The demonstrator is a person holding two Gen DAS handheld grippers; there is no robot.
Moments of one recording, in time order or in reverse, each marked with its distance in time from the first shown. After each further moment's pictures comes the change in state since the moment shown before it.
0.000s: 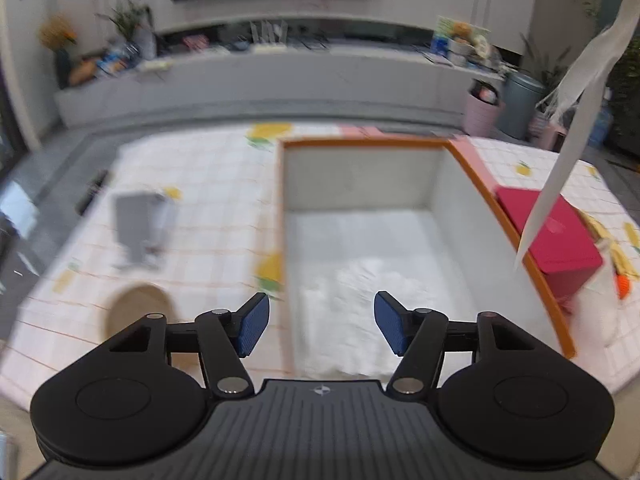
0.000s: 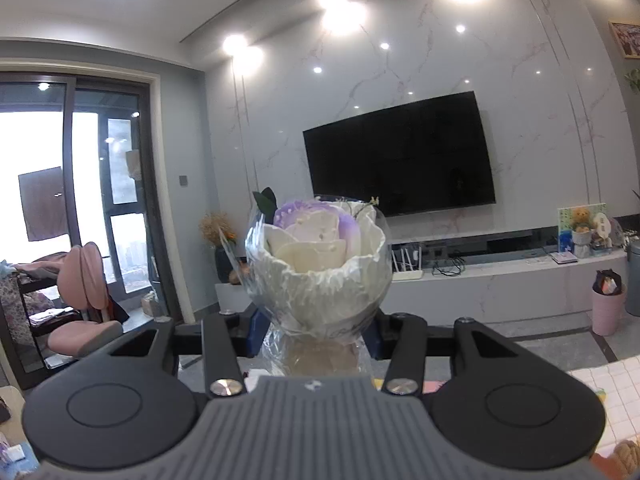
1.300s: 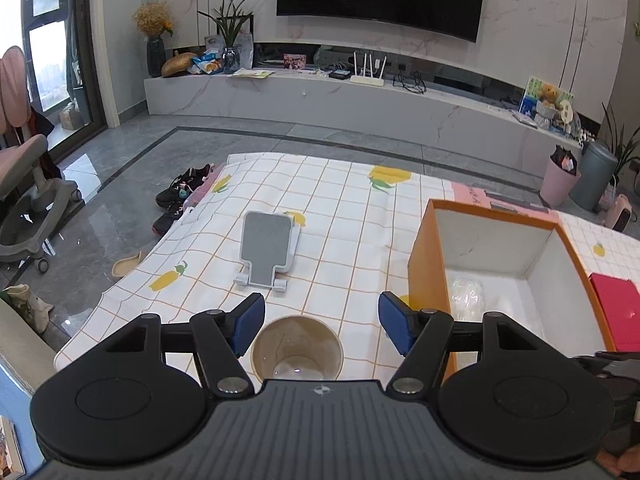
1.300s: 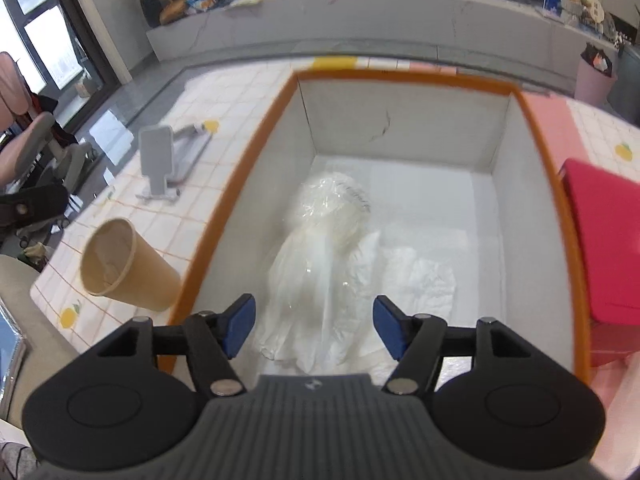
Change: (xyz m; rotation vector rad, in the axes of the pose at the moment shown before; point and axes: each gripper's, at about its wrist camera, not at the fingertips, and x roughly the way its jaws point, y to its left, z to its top) left arm -0.026 0.097 0.011 -0.209 -0.070 0.137; right arm 0.129 0.002 -0.164 0.090 0.864 -0.175
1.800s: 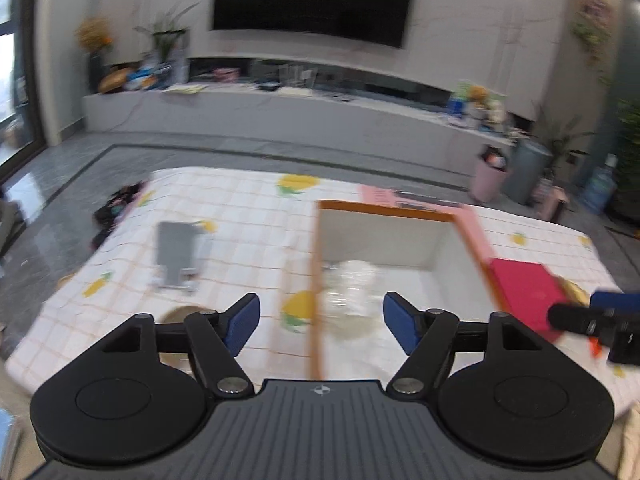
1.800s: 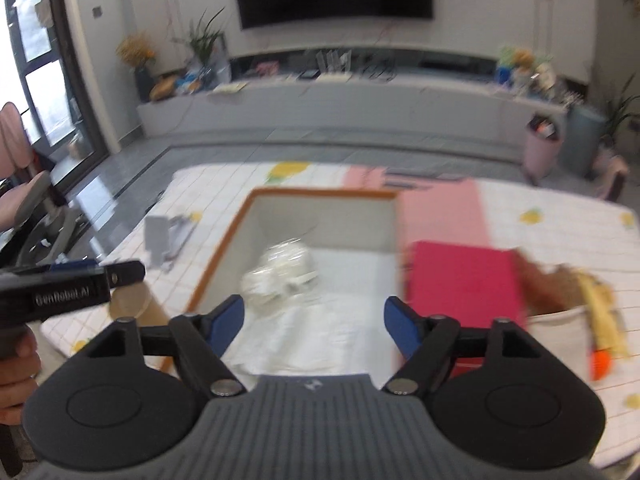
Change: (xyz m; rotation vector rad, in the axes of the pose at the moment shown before) left arm -0.040 -0.066 -0.019 0.084 -0.039 -0.218; right arm -0.162 -0.048 -0.027 -0.001 -0.268 -0.106
